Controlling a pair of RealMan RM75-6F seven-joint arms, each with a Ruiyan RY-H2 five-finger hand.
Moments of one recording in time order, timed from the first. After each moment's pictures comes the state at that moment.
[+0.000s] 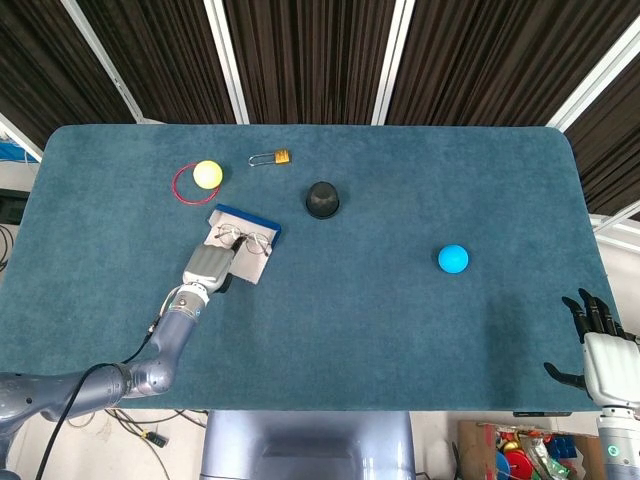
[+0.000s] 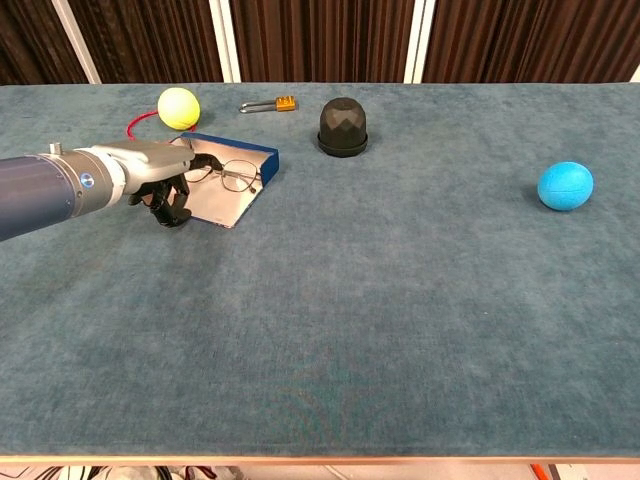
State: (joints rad) left arm -0.93 -1.67 -0.15 -1.24 0.63 0.83 0.63; right arm 0.05 -1.12 0.10 -1.70 -1.32 1.43 -0.14
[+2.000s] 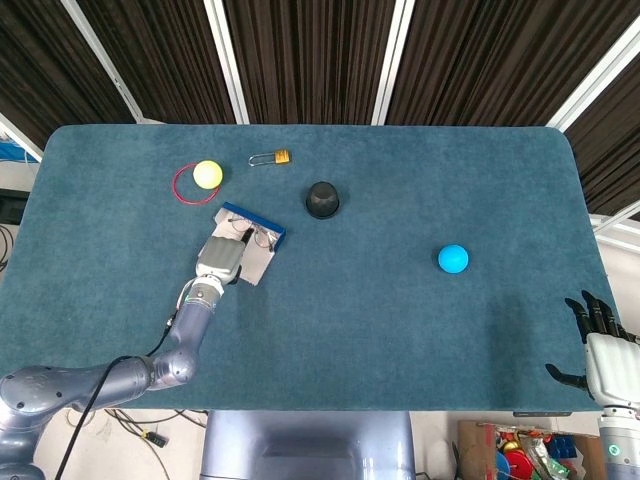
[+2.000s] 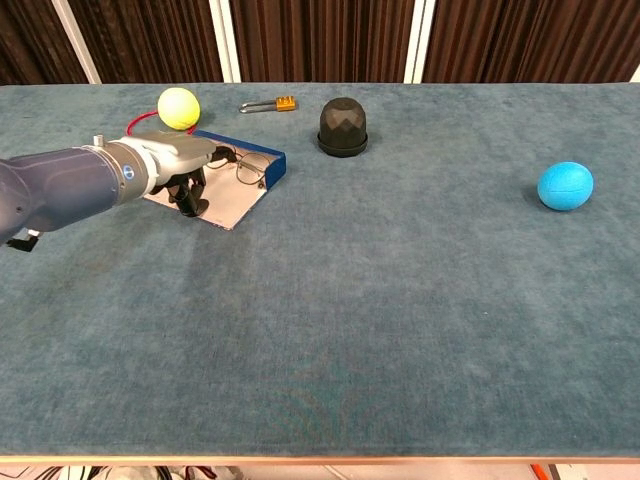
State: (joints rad) left arm -1.01 -1.74 -0.18 -1.17 0.52 0.85 0.76; right arm 0.05 -1.11 0.10 -1.72 -1.29 1.42 -0.15
